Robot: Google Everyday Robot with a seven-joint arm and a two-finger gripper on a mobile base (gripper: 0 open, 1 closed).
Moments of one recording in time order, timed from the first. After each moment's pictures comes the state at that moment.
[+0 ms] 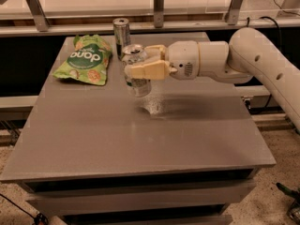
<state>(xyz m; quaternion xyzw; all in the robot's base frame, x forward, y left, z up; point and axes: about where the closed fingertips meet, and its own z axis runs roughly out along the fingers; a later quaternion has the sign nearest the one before) 0.561 0.030 0.946 -0.49 0.55 0.47 0.48</state>
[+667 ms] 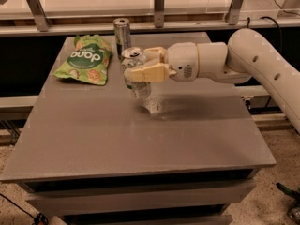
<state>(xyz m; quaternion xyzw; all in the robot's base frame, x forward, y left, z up) 0.558 0.029 0.940 -0.50 0.54 0.47 0.48</state>
